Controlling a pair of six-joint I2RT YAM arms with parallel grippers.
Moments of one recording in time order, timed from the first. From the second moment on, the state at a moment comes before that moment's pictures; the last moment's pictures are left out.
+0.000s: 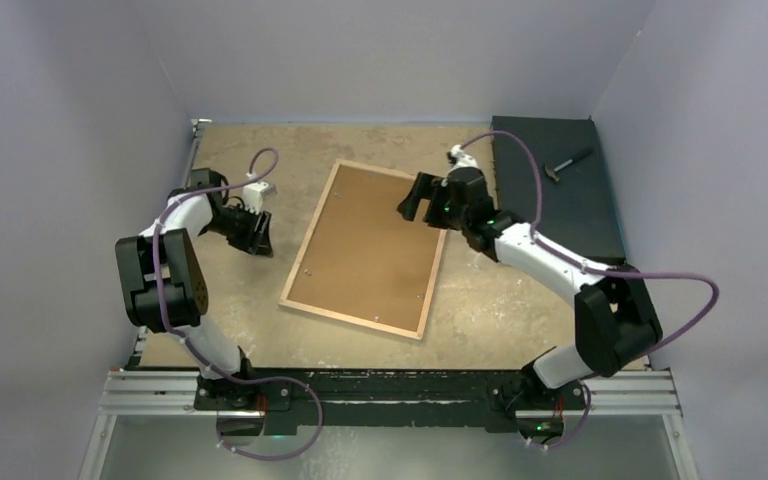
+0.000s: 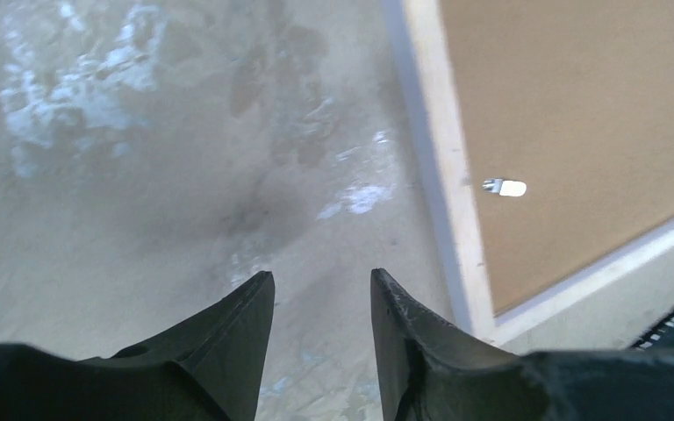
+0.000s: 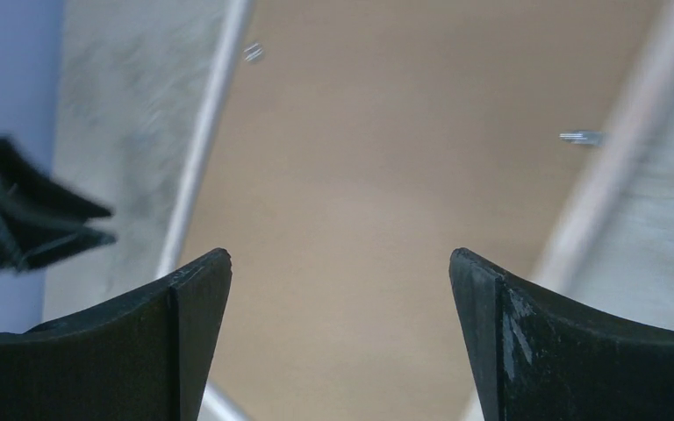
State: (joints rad) left arm 0.20 1.72 1.13 -0.77 0.54 0.63; right arm 0.48 1.48 0.99 -0.09 -0.01 0.65
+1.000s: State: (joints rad) left arm 0.13 1.83 1.07 -0.88 0.76 0.72; right arm 0.88 2.00 1.17 0.34 -0.34 0.68
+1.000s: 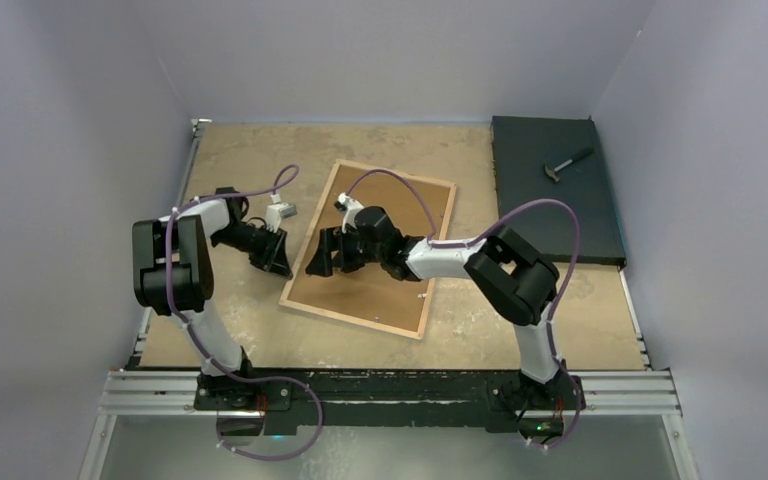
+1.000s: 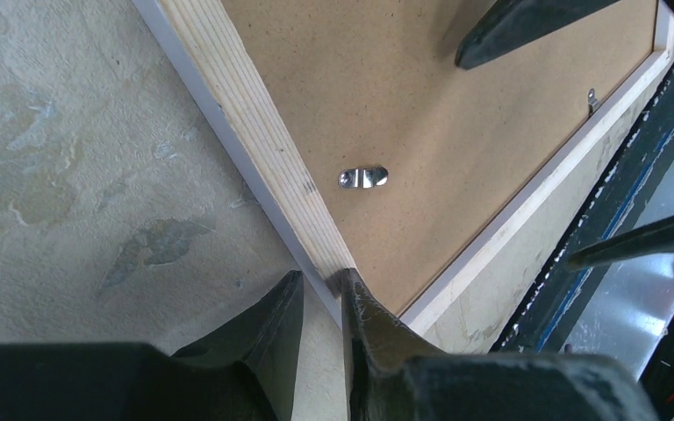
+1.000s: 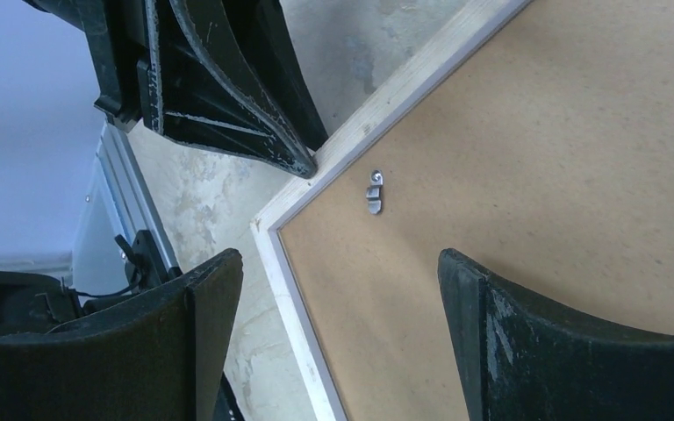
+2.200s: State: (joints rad) left arm 0.14 1.83 1.06 -0.87 0.77 0.69; right arm 0.96 2.14 1.29 0.40 -0.38 0.70
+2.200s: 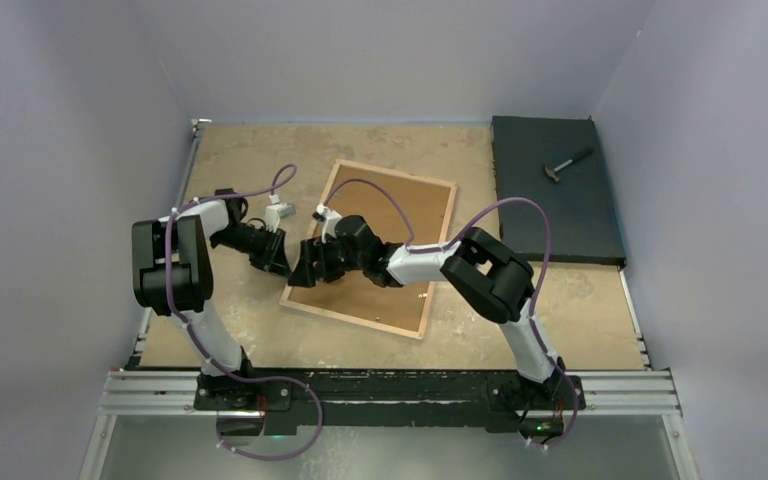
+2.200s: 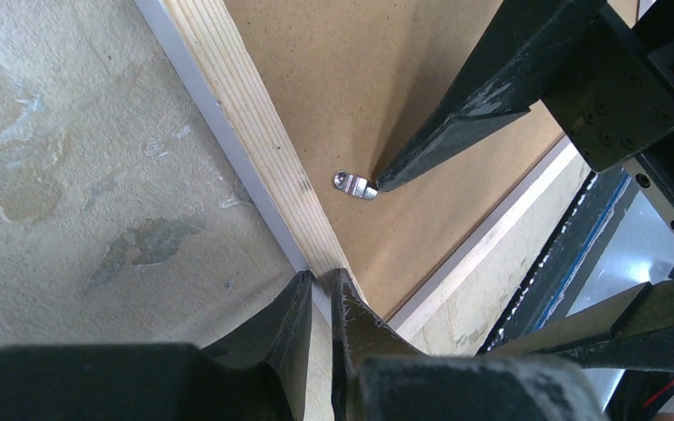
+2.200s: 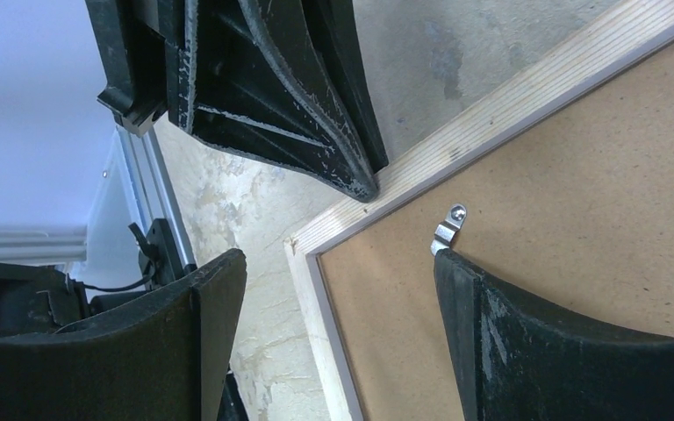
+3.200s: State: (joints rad) left arm 0.14 1.83 1.06 -0.87 0.77 0.69; right arm 0.96 2.19 1.36 0.39 -0.39 0.71
